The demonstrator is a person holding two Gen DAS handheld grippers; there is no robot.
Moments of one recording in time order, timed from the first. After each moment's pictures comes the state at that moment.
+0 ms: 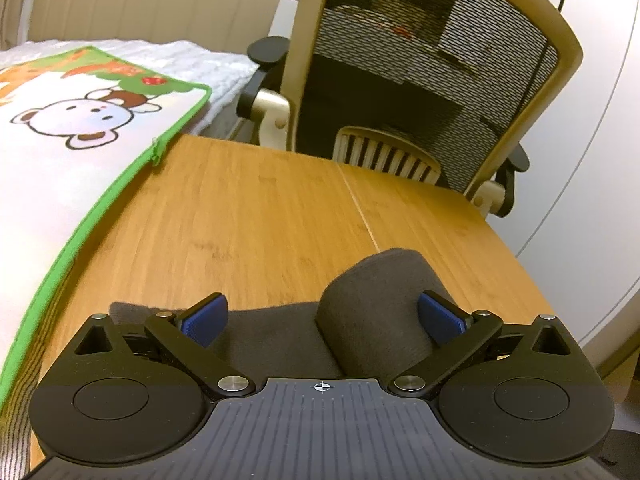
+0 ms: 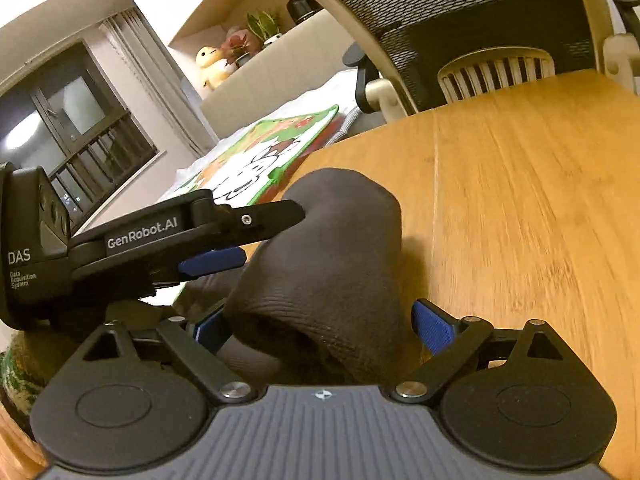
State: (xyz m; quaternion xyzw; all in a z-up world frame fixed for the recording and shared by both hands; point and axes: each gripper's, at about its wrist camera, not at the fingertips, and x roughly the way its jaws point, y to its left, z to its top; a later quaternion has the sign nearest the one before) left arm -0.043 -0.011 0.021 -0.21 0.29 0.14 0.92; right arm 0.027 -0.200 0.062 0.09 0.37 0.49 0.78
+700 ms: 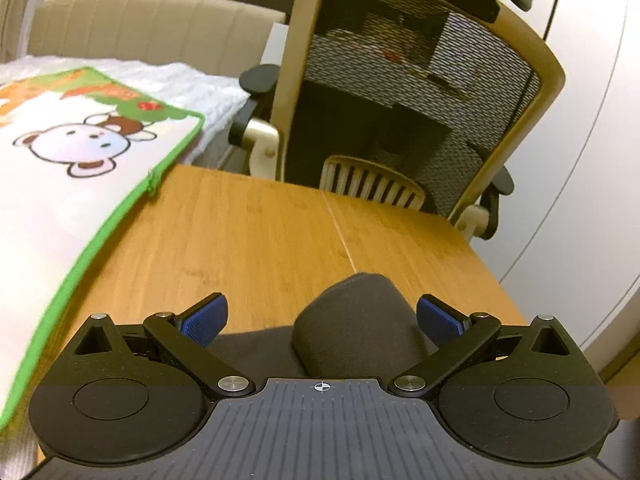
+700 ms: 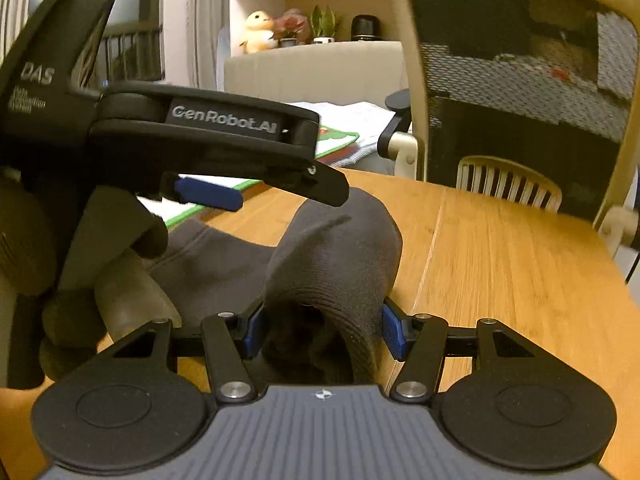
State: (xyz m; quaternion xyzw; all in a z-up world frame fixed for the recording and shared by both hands) left arm -0.054 -0.019 0.046 -0.20 0.26 0.14 0.94; right arm -0.043 -0.182 0.077 -0.13 0.24 0.48 0.83
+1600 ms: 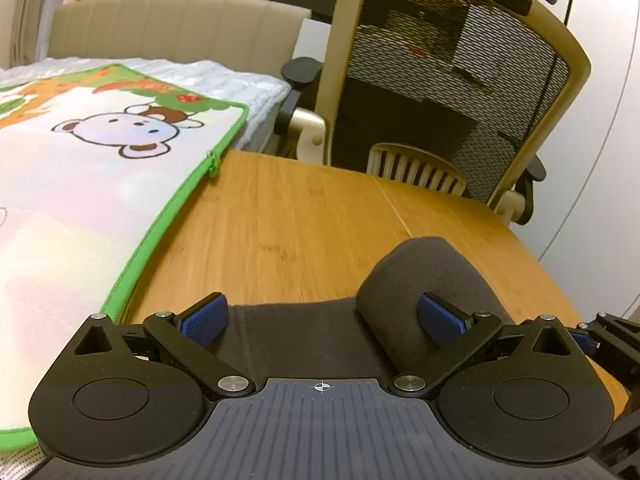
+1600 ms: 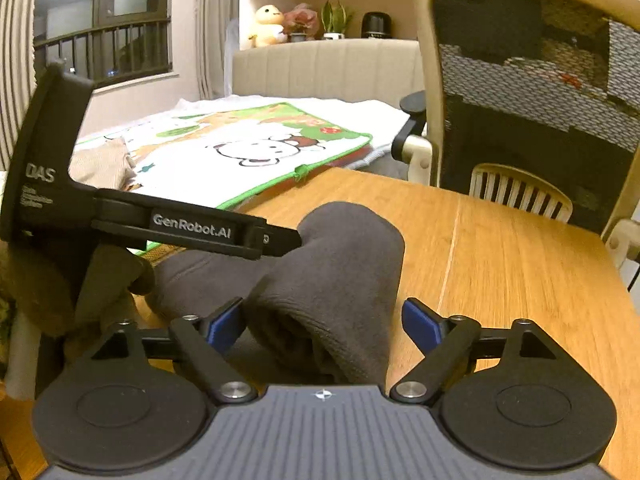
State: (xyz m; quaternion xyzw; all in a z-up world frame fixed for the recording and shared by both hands) left arm -0.086 0.008 0.019 -0.19 0.26 0.17 0.93; right arm -0.059 -0.163 0.078 -0.14 0.25 0.48 0.83
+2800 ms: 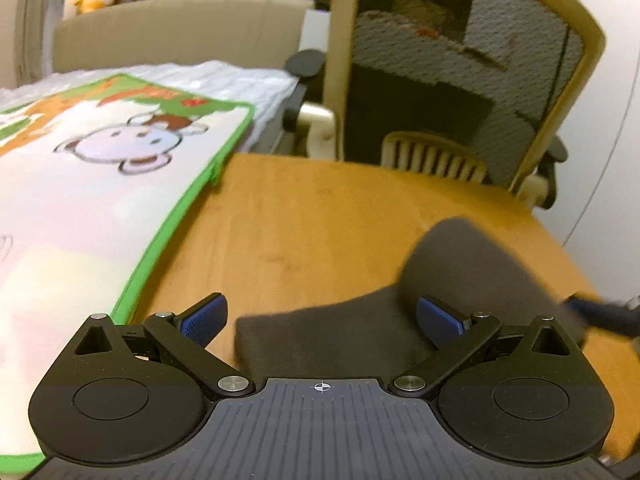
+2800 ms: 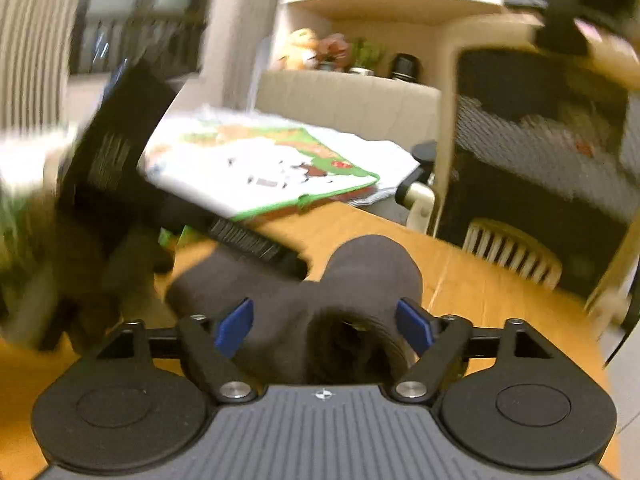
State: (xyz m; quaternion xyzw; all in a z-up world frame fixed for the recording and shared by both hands) left arm -0.059 0.007 0.017 -0.16 0.30 0.21 0.92; right arm -0.052 -0.188 0.094 -0.15 0.18 0.51 0.83
